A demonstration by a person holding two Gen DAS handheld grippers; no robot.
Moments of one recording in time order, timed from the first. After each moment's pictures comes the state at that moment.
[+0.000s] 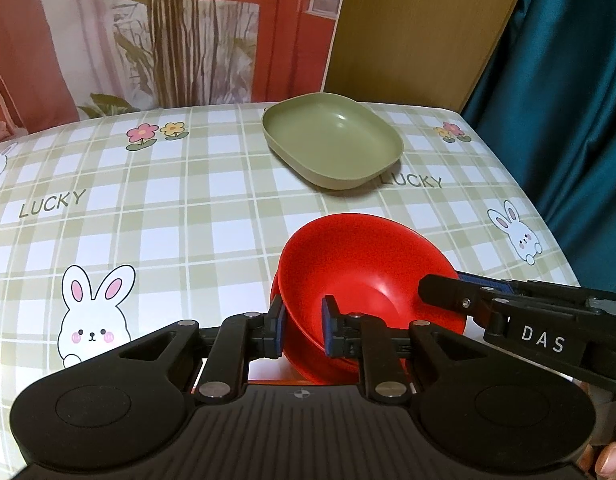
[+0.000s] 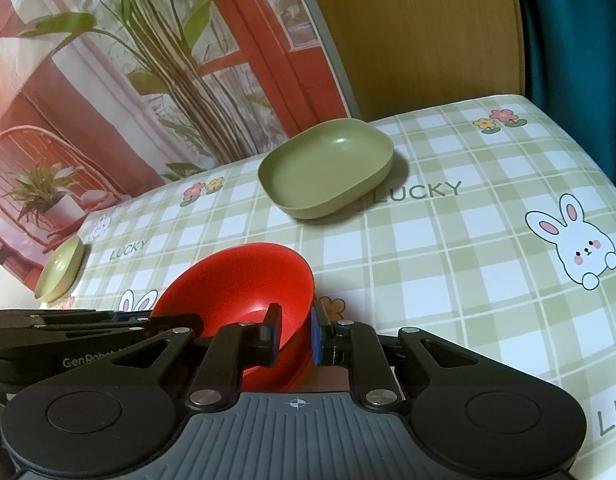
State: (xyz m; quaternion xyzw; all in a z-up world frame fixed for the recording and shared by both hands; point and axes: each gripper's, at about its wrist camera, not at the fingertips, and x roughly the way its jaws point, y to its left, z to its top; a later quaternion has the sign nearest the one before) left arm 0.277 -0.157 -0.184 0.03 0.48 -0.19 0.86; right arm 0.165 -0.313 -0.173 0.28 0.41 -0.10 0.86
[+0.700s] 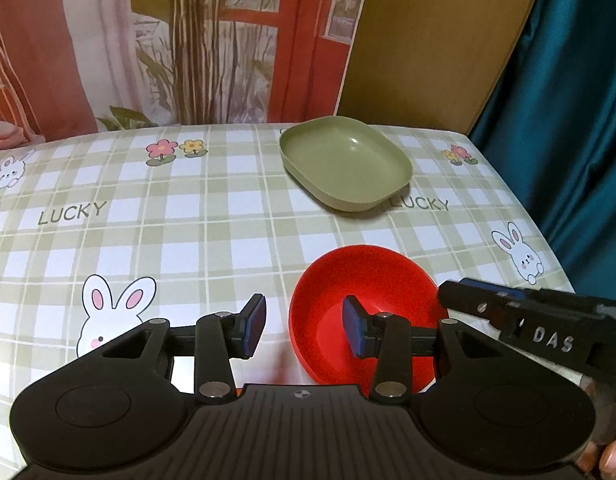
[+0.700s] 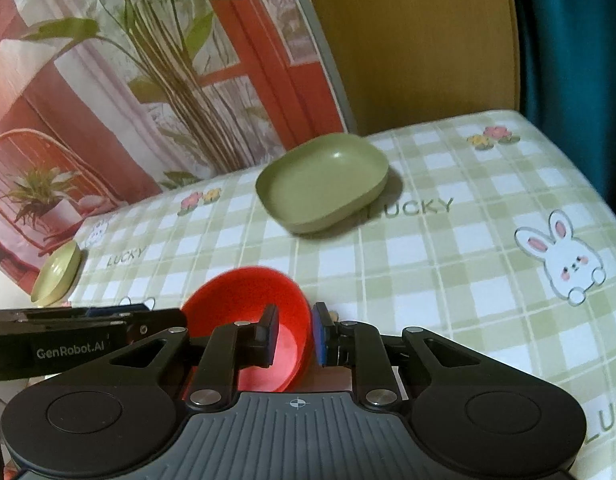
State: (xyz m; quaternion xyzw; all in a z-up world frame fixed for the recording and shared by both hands) left arm 0.272 -0.148 -0.169 0.02 0.46 -0.16 0.87; right arm 0.165 -0.321 -0.156 0.26 0.39 -0.12 0.87
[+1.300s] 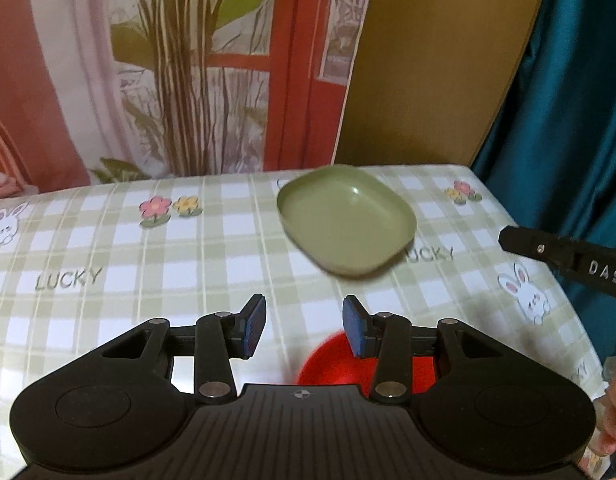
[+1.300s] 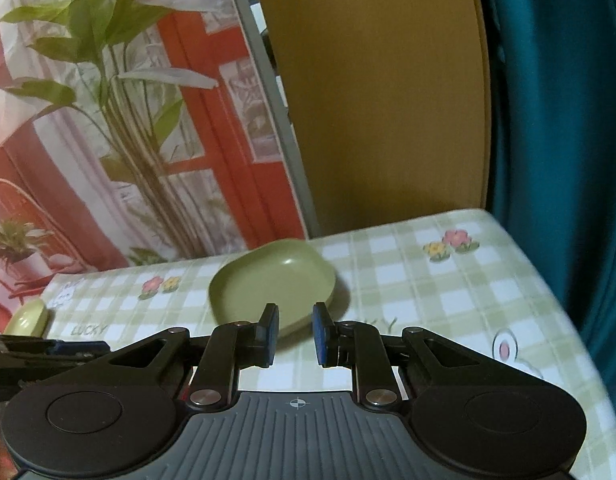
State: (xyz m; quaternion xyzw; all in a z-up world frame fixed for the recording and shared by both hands) left arm 0.313 -0.156 -0.160 0.03 0.40 -0.18 0.90; right arm 0.190 -0.383 -0.129 0.21 0.33 -0.16 0.91
